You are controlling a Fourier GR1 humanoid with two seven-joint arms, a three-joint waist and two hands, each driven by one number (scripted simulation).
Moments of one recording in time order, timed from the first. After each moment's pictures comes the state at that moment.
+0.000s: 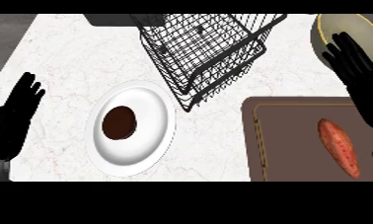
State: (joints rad) left arm 0.02 0.54 -0.01 -1.54 0.41 0.21 0.10; right arm -0.18 -0.56 0.03 -1.66 -0.46 0.00 0.15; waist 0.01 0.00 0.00
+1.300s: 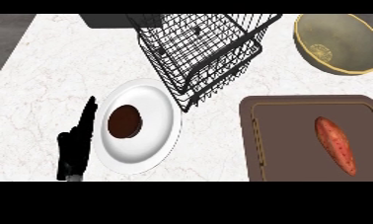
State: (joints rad) left arm 0.06 0.28 -0.24 -1.41 0.15 0.36 -0.03; right arm 0.01 -0.90 -0.41 -1.02 -0.69 0.54 0.16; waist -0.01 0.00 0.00
